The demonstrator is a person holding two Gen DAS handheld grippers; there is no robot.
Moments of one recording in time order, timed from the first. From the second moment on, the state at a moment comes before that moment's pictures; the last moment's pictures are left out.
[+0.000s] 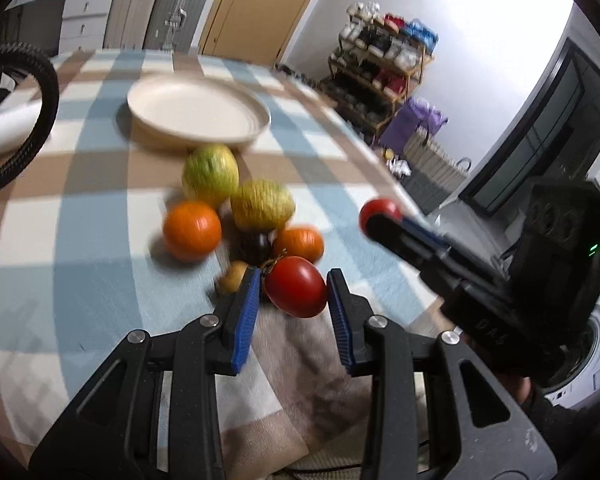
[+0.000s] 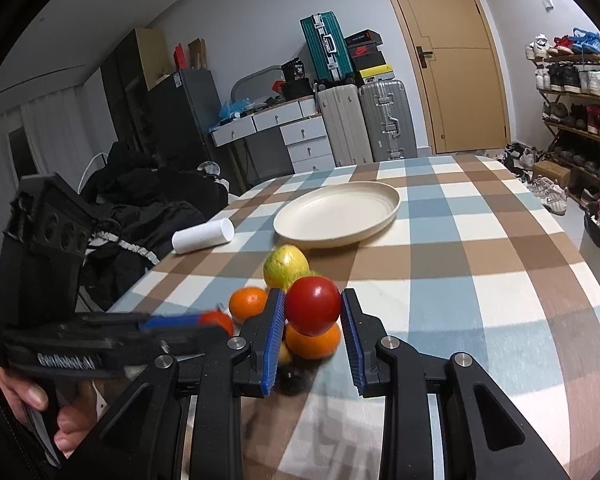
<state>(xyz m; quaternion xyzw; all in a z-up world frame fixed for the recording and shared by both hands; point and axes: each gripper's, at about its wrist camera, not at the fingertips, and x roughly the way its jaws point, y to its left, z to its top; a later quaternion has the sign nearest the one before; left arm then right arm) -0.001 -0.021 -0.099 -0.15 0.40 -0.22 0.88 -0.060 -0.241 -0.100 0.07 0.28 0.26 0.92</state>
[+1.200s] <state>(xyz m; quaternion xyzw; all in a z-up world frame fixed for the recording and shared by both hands) 0.116 0.076 -0.092 -0.12 0.39 -0.12 0.90 0.108 -0.219 -0.104 0.16 0.35 0.34 0.86</state>
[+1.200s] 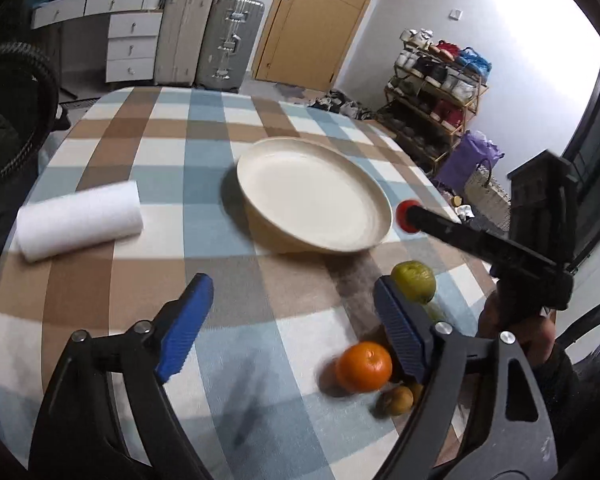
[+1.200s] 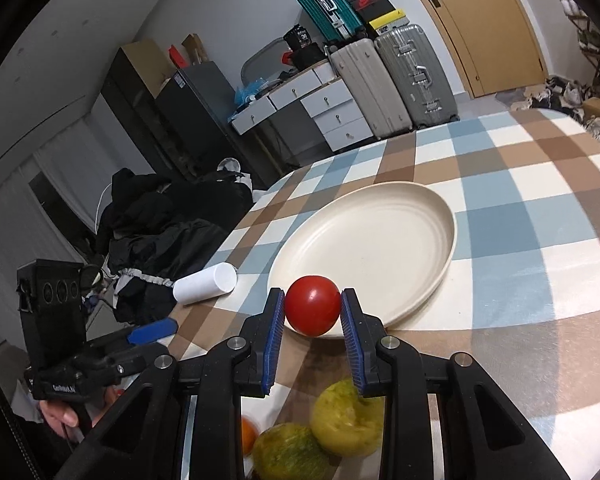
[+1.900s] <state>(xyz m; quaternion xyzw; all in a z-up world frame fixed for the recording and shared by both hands) 0.056 0.098 -0.067 -0.08 0.38 -0.04 0.92 0.057 -0.237 -0.102 0.14 0.34 0.31 0.88</state>
